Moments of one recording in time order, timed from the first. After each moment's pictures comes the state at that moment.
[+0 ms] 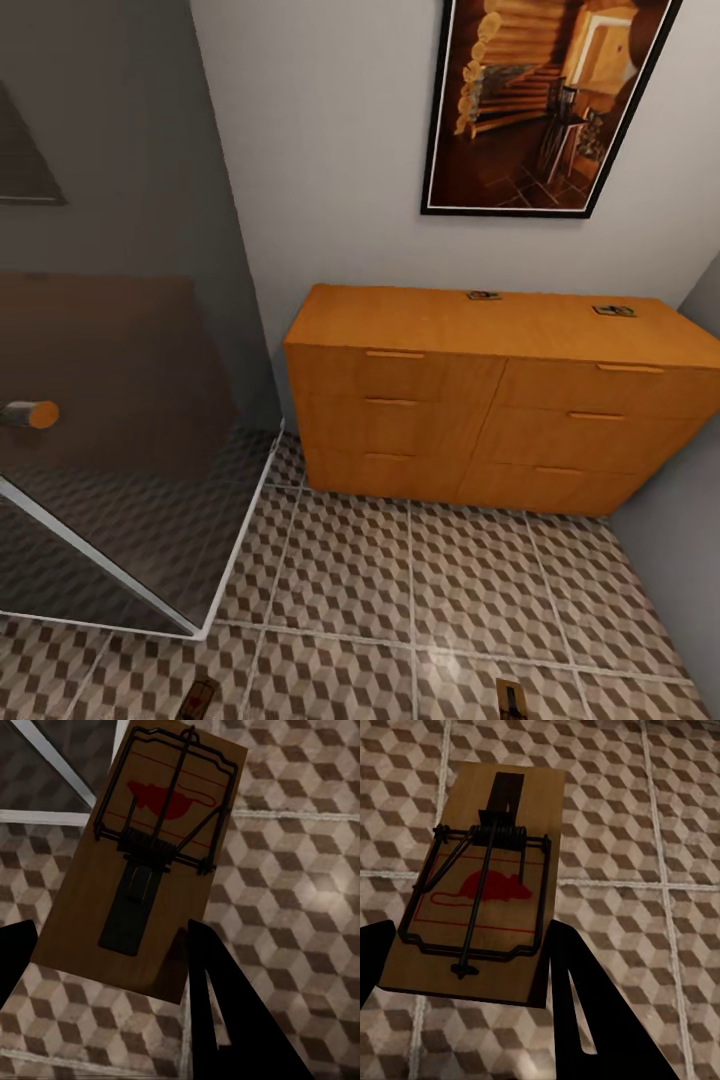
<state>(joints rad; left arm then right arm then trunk) -0.33 0.03 -1.17 0.07 1.15 -0.59 0.04 -0.09 -0.04 0.08 -0.39 -0.08 -0.55 -0.18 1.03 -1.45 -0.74</state>
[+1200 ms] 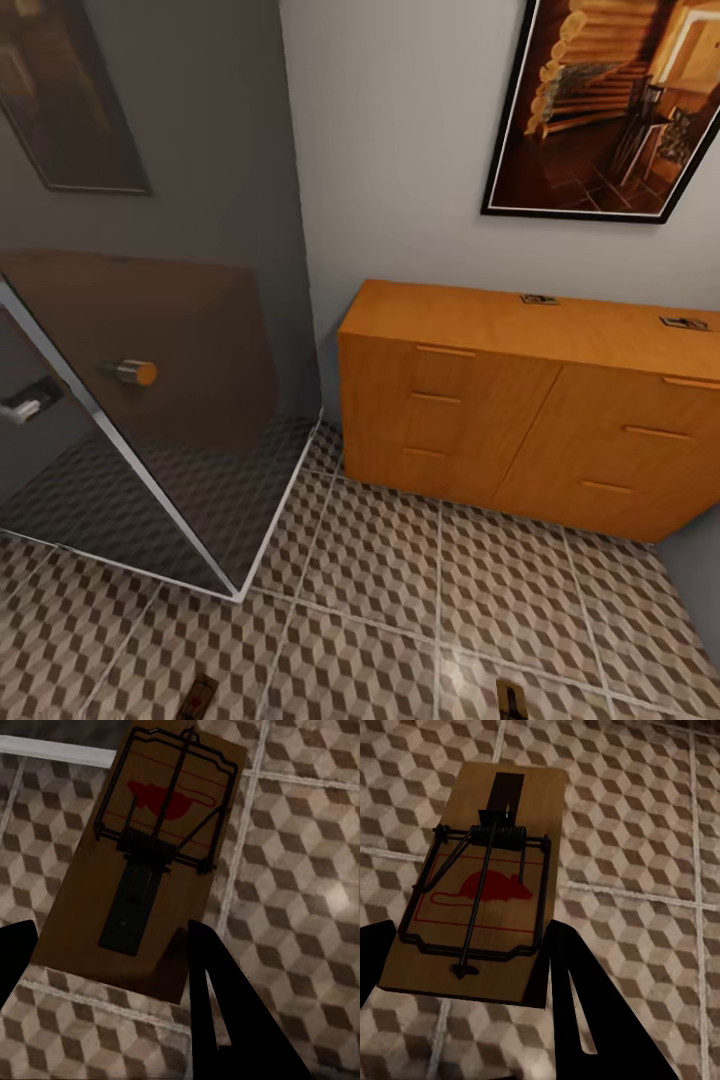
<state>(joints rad) -0.33 0.03 -1.17 0.07 1.15 -0.59 0.04 -0.09 -0.04 0.08 -0.39 -0.08 -0.54 -0.18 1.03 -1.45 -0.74</state>
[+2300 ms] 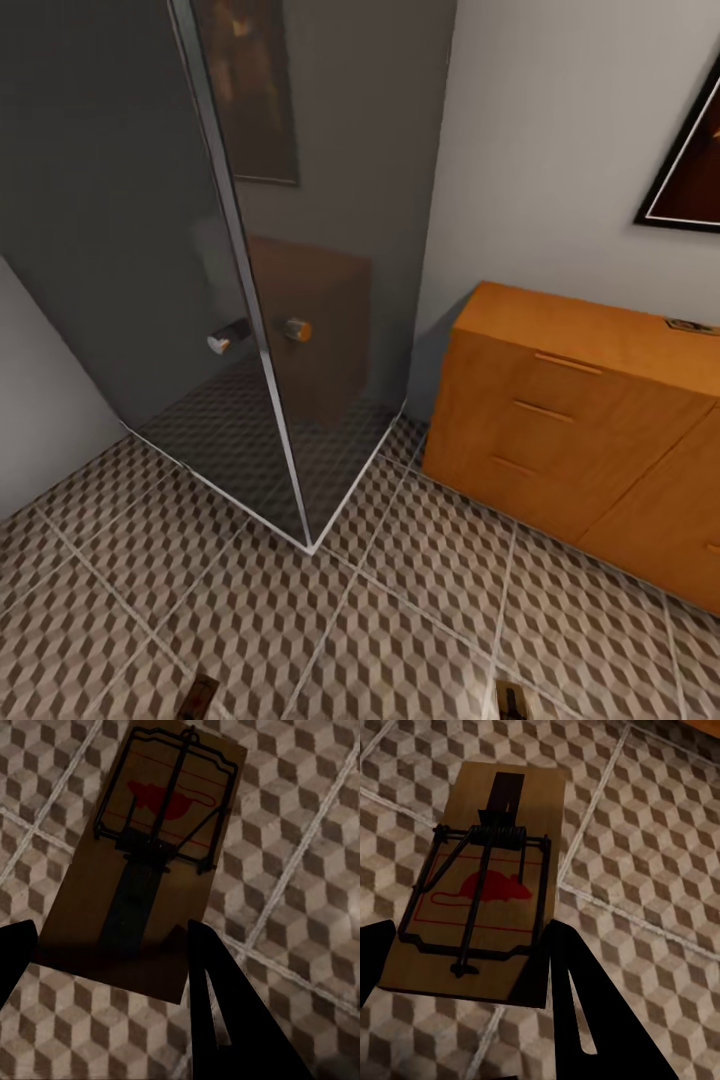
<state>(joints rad) -0.33 0.03 -1.17 0.07 1.15 -0.59 0.04 -0.09 -0.04 0.09 -0.39 -0.08 -0.54 -0.18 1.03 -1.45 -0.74</state>
